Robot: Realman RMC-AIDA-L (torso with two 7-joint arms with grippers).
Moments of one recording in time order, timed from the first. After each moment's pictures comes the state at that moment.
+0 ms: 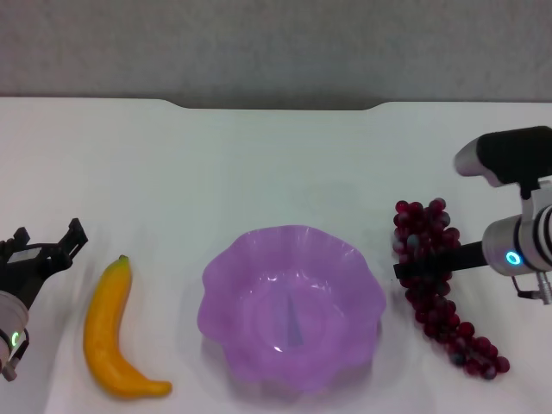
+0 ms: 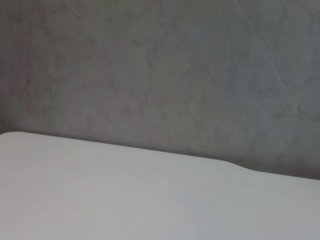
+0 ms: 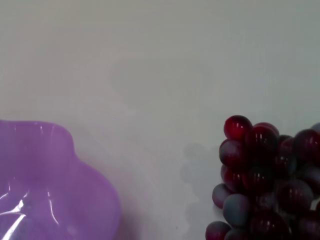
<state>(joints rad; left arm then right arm) -0.44 -2.04 -0.83 -0.25 2.09 0.76 -0.19 0.67 2.00 1.61 0.72 -2.34 0.77 -0.43</state>
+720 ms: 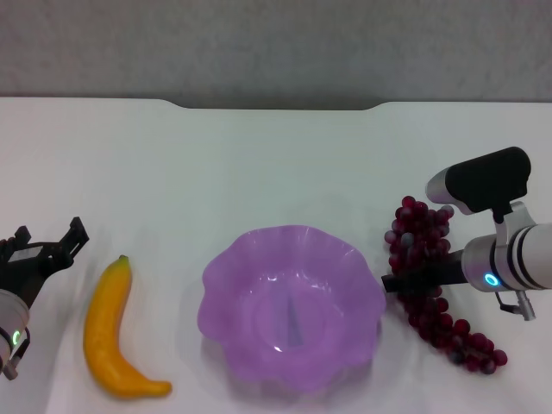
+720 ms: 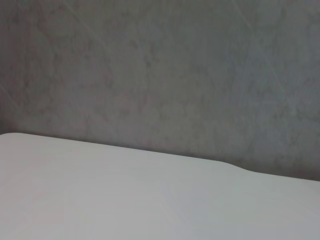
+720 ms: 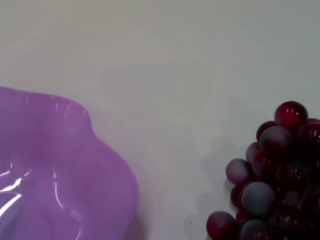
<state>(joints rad) -0.44 -2.04 -0.83 -0.26 2.09 0.76 -0.19 0.67 2.01 1.40 0.67 -2.26 0.60 -0.43</state>
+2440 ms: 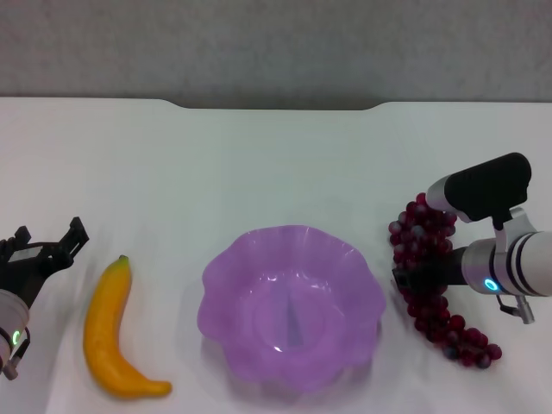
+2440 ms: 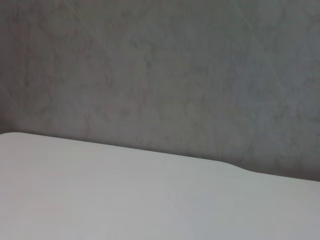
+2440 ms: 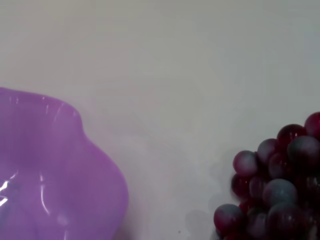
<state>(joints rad) -0.44 -2.04 -0.83 -0.26 2.09 0.76 -0.19 0.65 2.01 1.34 0.66 -2.26 0.51 -0.44</state>
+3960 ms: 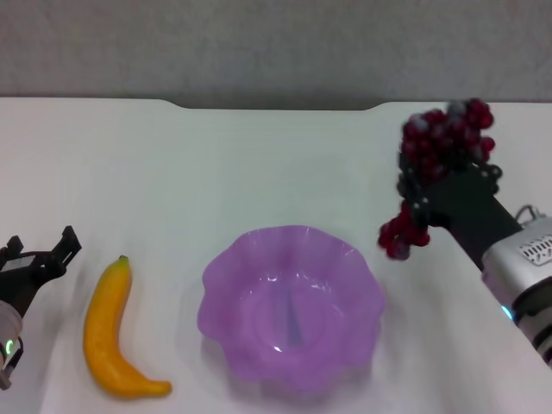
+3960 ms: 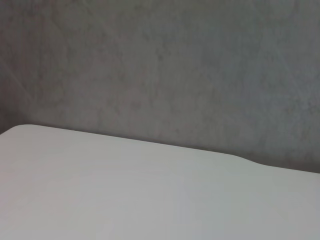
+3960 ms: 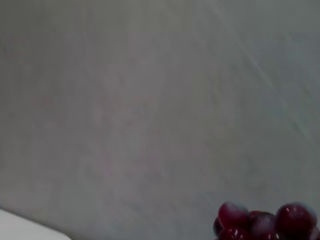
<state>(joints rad) -0.42 -2.04 -0.84 -0.25 2.09 0.76 -0.20 0.18 1.98 0.89 1.05 -2.41 -0.61 -0.44</state>
